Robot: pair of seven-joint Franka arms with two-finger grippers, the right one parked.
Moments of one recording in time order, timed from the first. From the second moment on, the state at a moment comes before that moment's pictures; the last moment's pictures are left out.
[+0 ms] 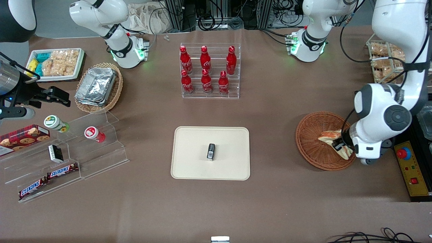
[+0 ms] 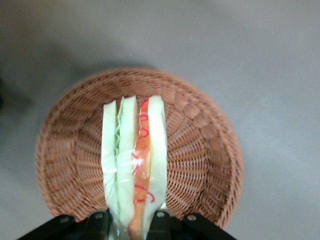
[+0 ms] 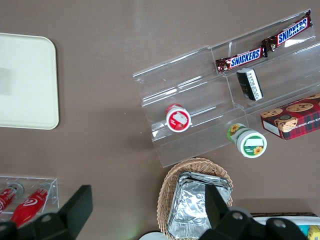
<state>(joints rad) 0.07 0.32 -0.11 -1.84 0.10 2.10 -0.74</state>
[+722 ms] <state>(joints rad) -0.03 0.37 -0.20 -1.43 0.10 1.73 -0.49</state>
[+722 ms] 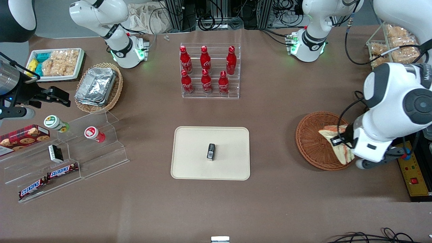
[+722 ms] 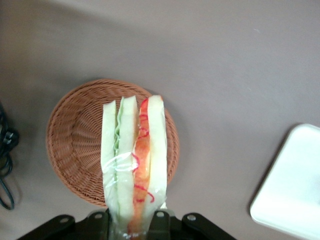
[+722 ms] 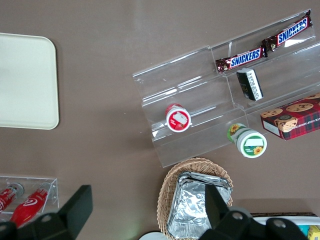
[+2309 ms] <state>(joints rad) -0.47 0.96 -0.20 -1.15 0.11 2.13 -0.43</state>
